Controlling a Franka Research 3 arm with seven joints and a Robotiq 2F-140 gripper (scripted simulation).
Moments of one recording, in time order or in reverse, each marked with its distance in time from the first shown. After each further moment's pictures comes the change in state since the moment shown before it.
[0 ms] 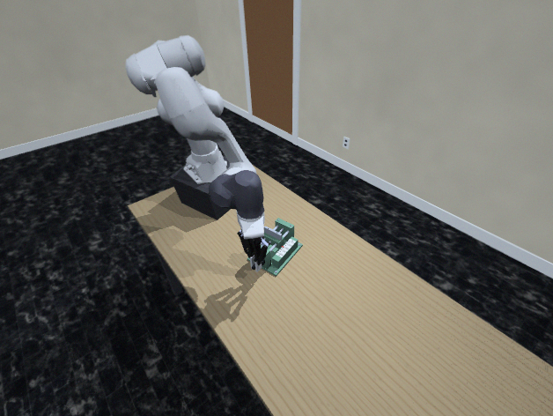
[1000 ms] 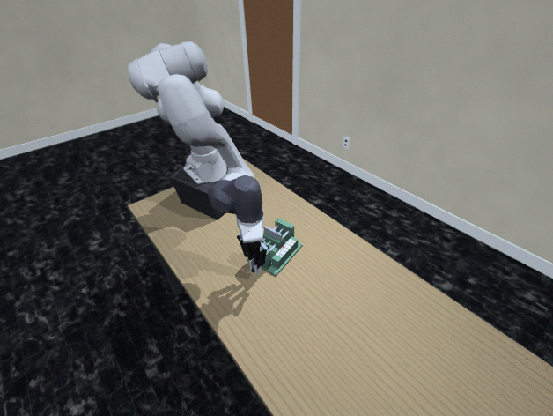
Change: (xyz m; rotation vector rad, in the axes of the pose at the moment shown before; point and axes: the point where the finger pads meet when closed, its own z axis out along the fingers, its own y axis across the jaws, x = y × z) arm 0.000 0.005 0.021 0.002 0.001 -0.004
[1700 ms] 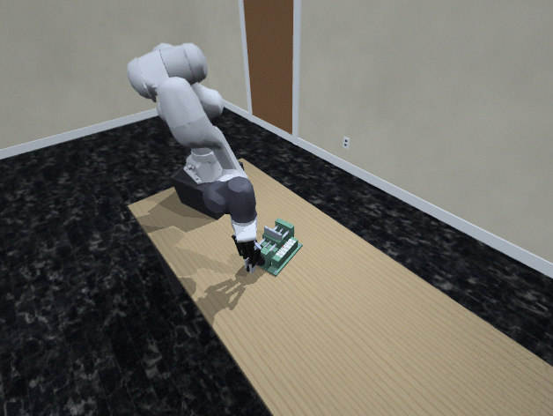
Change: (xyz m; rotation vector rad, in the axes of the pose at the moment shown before) arm 0.000 0.027 0.013 0.001 -0.002 0.004
